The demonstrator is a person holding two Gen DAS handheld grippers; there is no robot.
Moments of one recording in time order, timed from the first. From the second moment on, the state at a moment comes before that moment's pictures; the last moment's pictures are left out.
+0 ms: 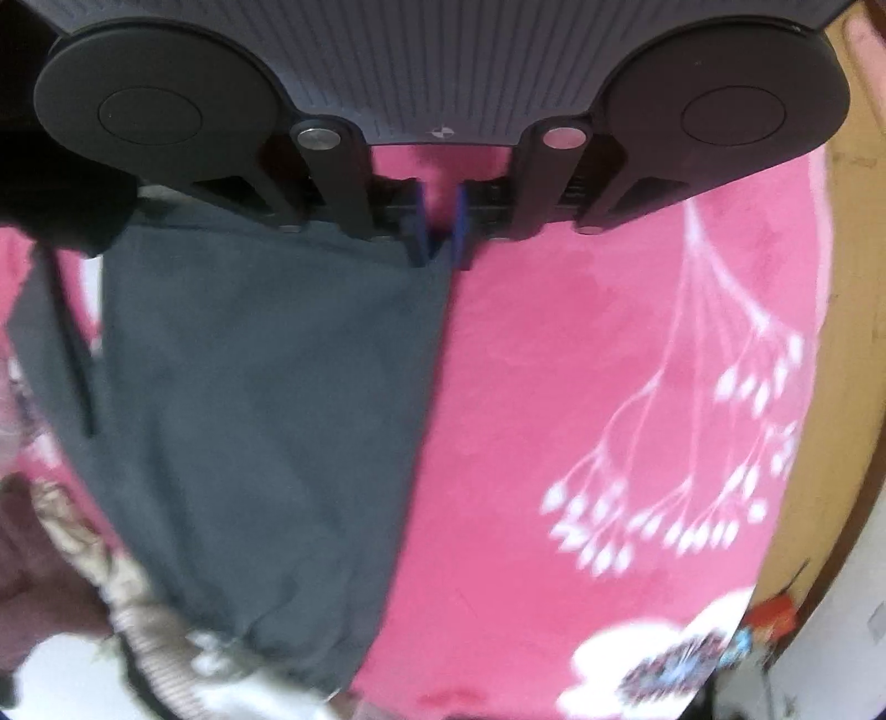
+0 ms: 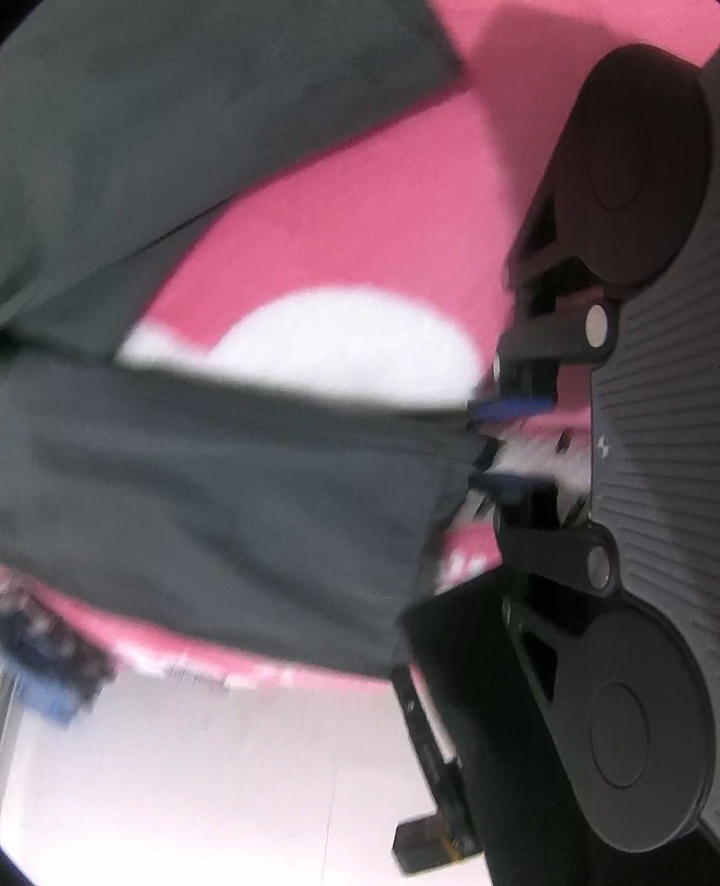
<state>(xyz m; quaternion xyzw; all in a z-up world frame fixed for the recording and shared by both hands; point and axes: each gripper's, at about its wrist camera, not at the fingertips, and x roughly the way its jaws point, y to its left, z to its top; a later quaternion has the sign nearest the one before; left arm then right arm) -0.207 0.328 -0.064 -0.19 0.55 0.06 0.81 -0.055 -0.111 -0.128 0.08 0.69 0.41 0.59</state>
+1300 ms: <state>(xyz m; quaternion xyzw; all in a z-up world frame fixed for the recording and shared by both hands) -0.010 0.065 -0.080 -0.34 0.51 -0.29 0.74 0.116 -0.378 -0.078 0.30 0.47 0.13 0.82</state>
